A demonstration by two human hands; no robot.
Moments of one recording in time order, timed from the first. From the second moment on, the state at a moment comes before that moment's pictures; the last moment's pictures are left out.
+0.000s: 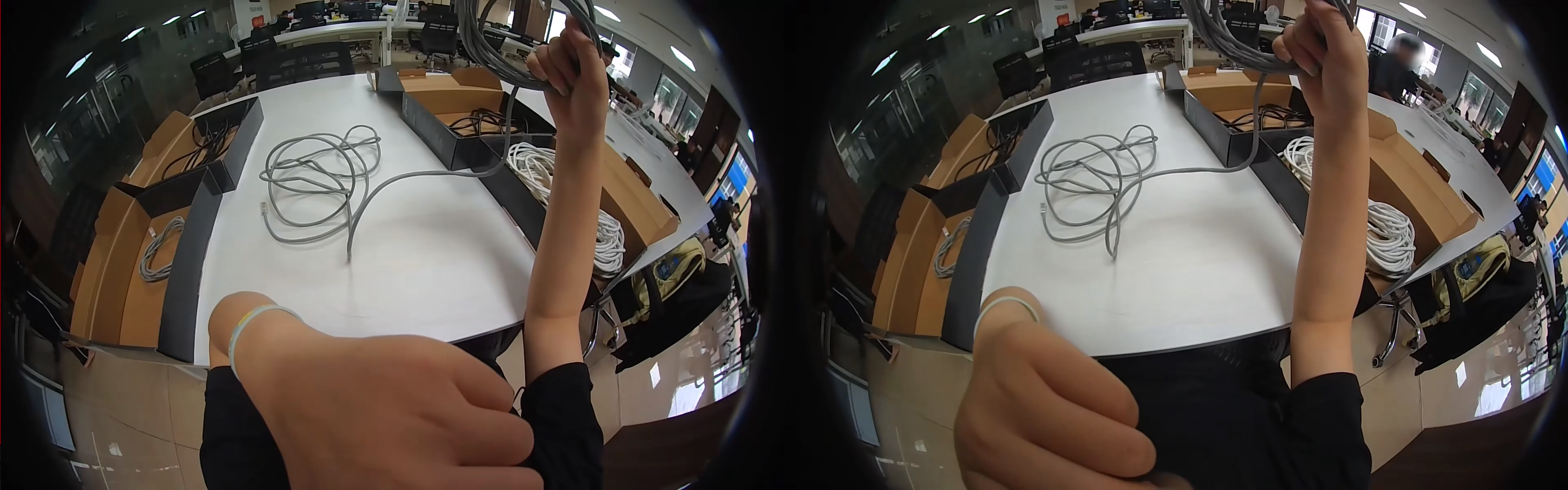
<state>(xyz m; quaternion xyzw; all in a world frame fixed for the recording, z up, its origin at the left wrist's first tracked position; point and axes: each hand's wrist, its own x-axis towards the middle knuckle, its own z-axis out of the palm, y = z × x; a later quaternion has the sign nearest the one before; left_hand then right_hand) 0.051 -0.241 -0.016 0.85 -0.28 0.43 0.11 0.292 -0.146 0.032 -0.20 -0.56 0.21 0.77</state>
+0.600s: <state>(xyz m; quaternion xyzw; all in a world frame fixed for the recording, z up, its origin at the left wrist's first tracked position) 0.075 -0.251 -0.030 0.83 -0.33 0.42 0.16 0.301 -0.143 0.027 -0.17 -0.55 0.23 0.79</state>
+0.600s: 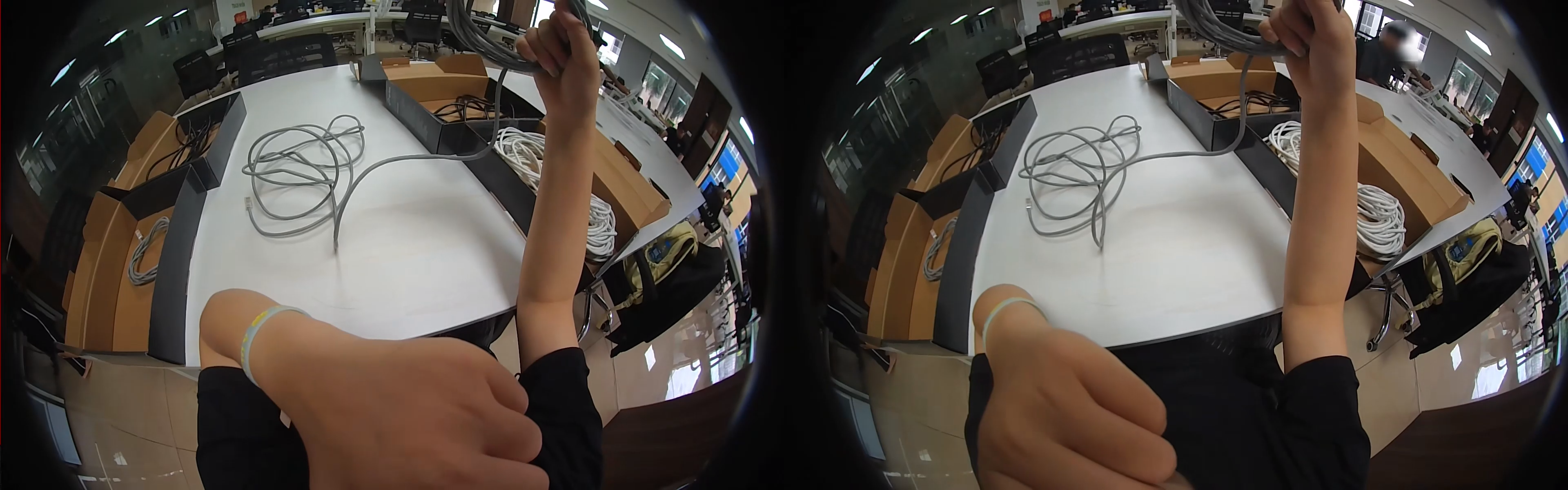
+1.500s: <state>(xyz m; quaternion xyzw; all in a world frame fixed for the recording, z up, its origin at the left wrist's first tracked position) 0.083 -0.246 -0.044 0.81 -0.35 0.40 0.25 0.303 -0.149 0.027 -0.27 -0.55 0.27 0.74</state>
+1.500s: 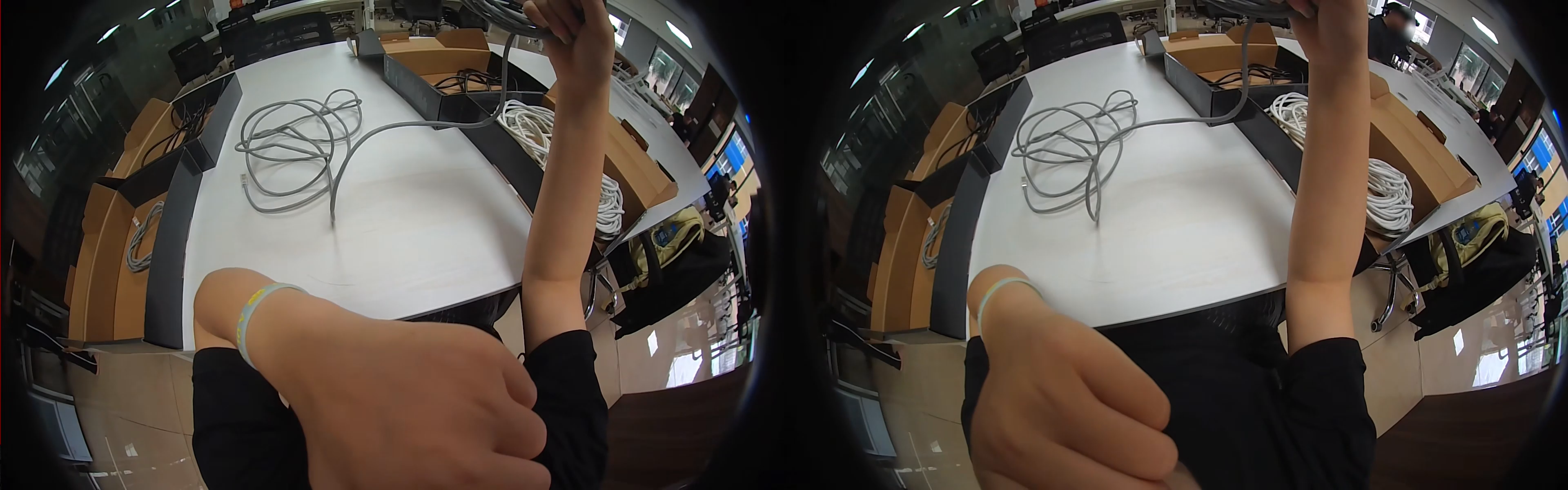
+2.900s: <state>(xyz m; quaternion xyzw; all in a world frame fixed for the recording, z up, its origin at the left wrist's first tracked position) 0.164 -0.071 -0.091 0.67 0.16 0.52 0.51 0.321 -0.151 0.030 -0.38 -0.60 0.24 0.66</state>
